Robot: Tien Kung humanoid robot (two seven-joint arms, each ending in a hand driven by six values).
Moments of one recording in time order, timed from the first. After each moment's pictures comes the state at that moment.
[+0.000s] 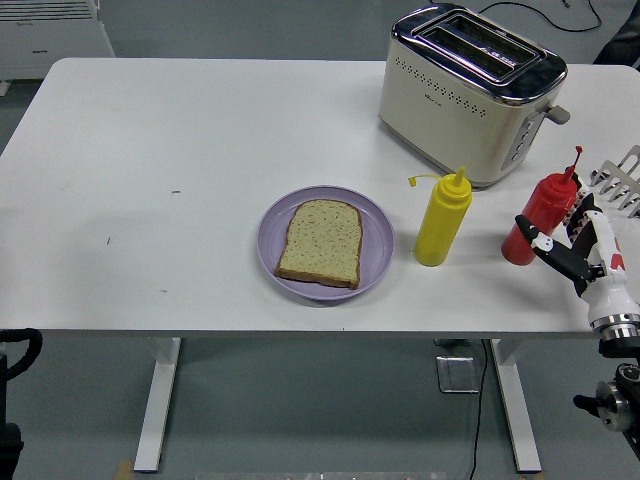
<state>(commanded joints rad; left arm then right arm) -0.06 0.03 -1.84 -1.48 0.66 0.14 -0.16 0.07 -0.30 1.15 1.29 -1.00 -0.32 0.47</state>
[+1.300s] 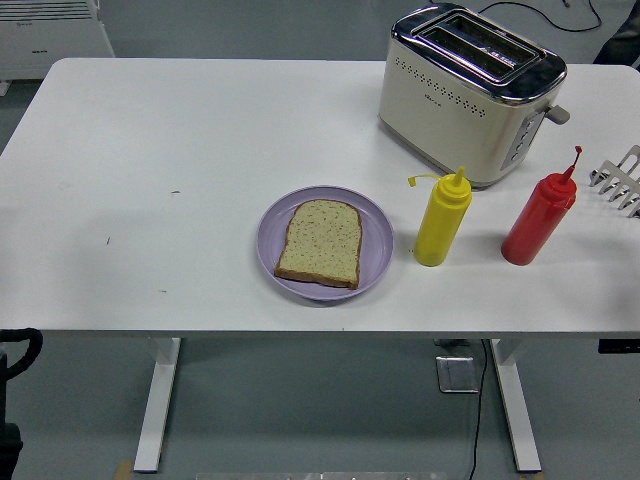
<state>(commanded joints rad) -0.06 0.03 -1.83 -1.48 0.66 0.14 -0.16 -0.10 -0.33 1.45 1.49 -0.35 -0.17 0.43</state>
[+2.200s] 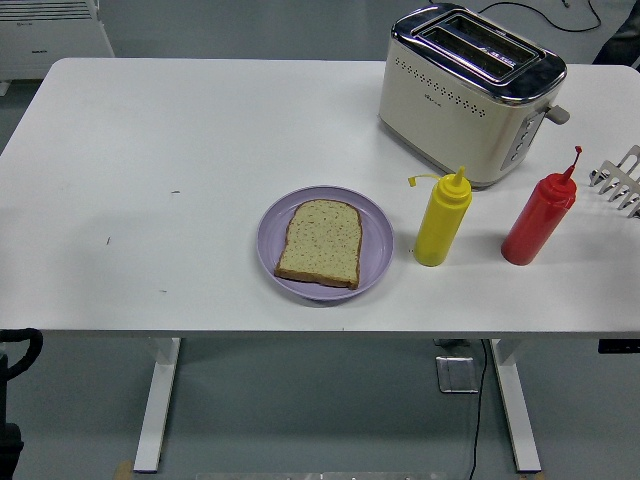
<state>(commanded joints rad) -0.06 0.03 -1.83 -1.48 0.66 0.14 -0.16 0.06 -0.29 1.52 1.44 -0.28 -0.13 0.36</state>
